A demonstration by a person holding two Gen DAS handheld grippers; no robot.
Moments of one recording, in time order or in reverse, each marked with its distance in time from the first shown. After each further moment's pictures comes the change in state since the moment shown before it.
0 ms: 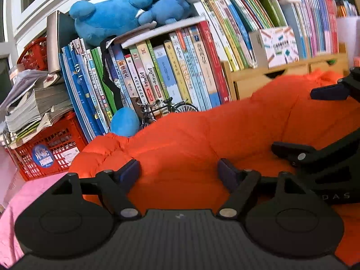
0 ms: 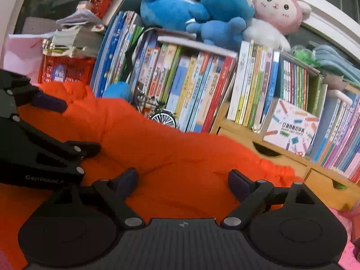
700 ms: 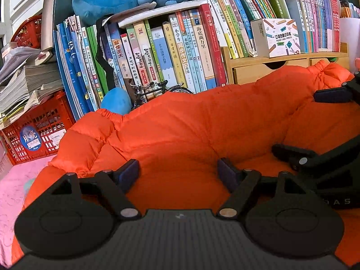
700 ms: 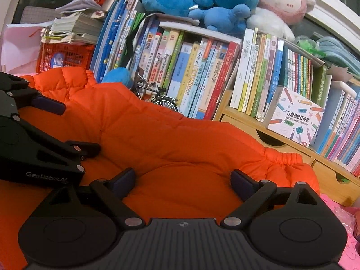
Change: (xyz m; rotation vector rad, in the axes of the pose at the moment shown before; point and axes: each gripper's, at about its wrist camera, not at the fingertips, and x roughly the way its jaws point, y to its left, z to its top) left arm 0.013 0.006 -0.010 -0.052 0.045 -0.045; right arm 0.012 0.001 -0.003 -0.009 0.052 -0.004
